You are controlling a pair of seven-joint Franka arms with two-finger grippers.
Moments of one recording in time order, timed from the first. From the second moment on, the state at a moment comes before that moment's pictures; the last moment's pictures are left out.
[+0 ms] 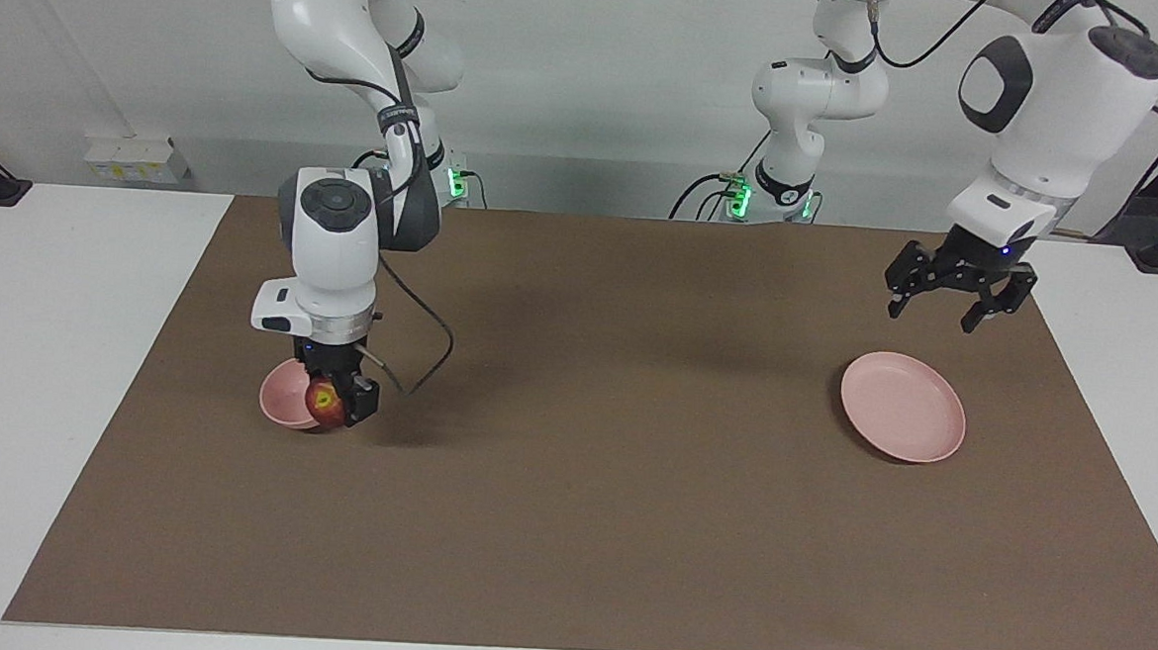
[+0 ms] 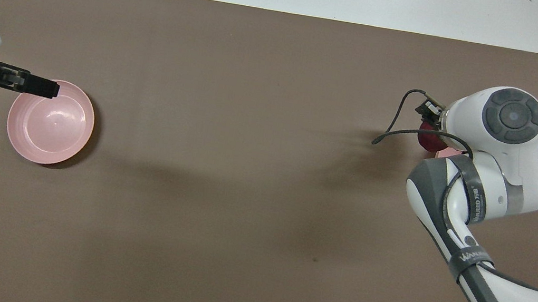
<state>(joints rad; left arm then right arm) -0.01 -0.03 -0.04 -1.72 -0.05 1.84 0.19 0.00 0.30 0.11 -1.85 -0.45 2.29 1.01</state>
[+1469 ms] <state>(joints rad) -0.02 -0.03 -0.04 -1.47 -0.02 1.50 0.19 -0.15 0.17 0.12 -2.19 -0.74 2.61 1.13</state>
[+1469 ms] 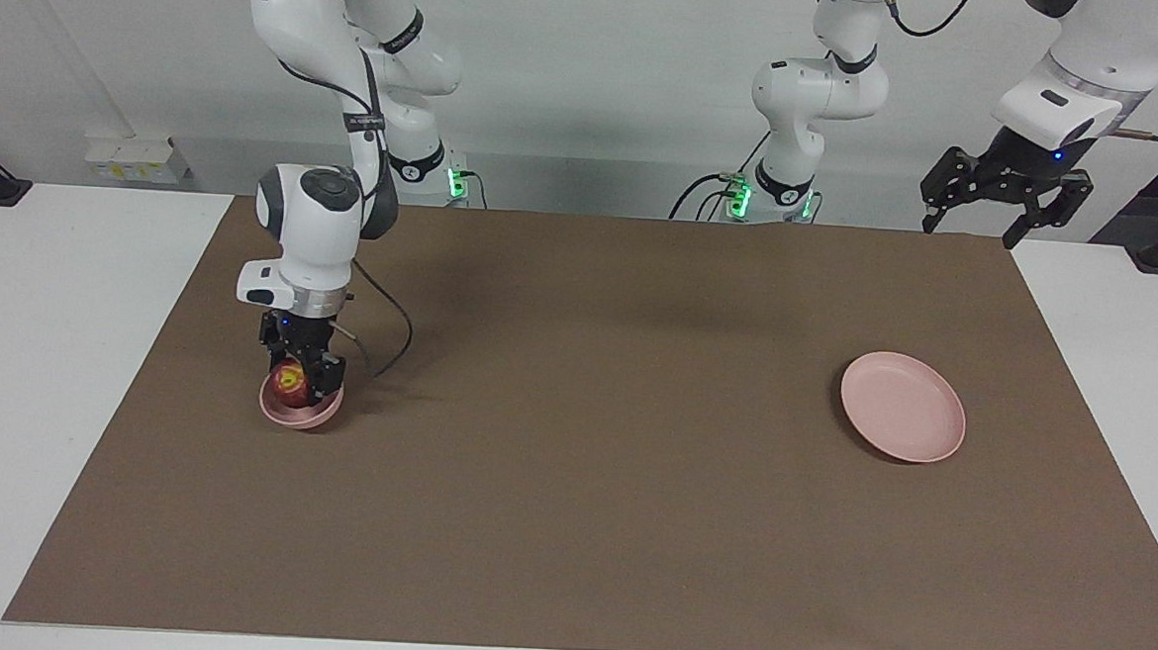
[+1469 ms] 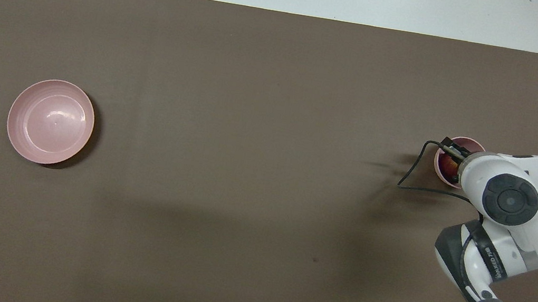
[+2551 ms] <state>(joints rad) -0.02 -0.03 -0.03 -1.47 -0.02 1.49 0.19 -0.14 0.22 0.12 -1.81 -0.13 2.09 0.30</state>
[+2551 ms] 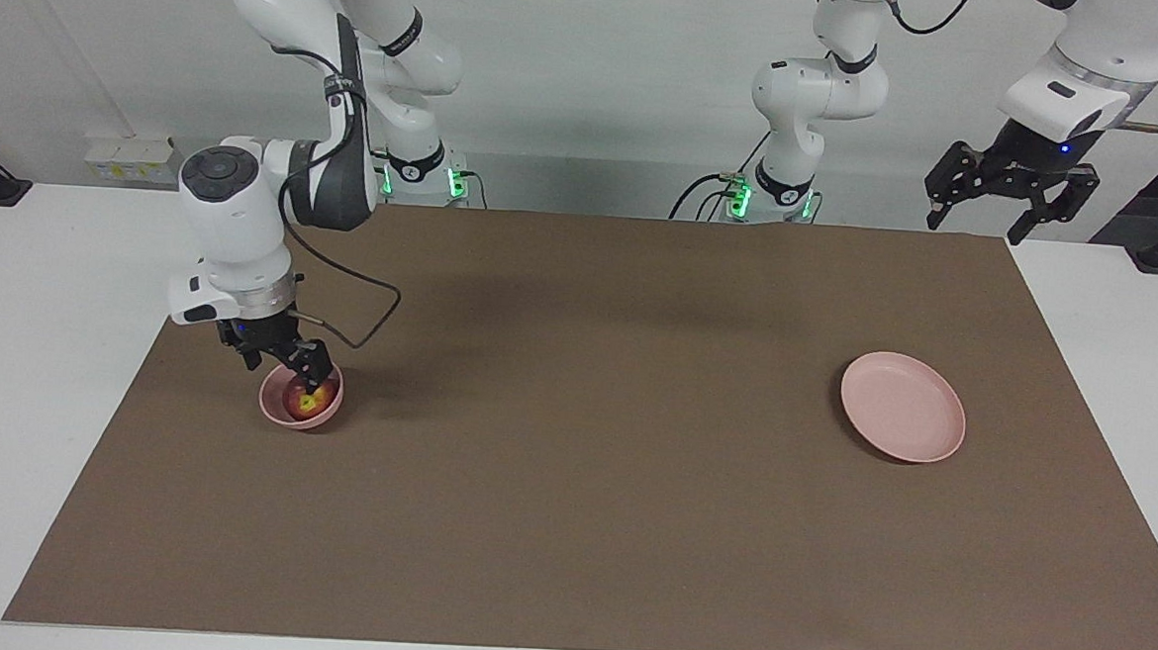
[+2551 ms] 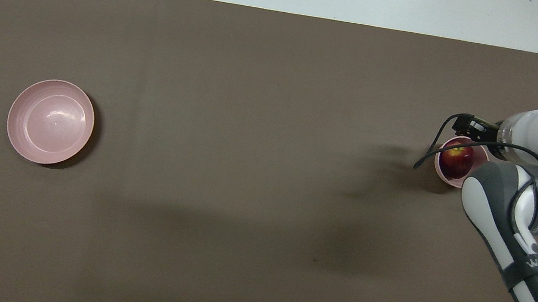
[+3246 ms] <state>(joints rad) -0.02 -0.03 -0.03 -1.47 -0.02 1.49 0.19 -0.15 0.08 0.11 -1.62 0.00 1.65 0.12</state>
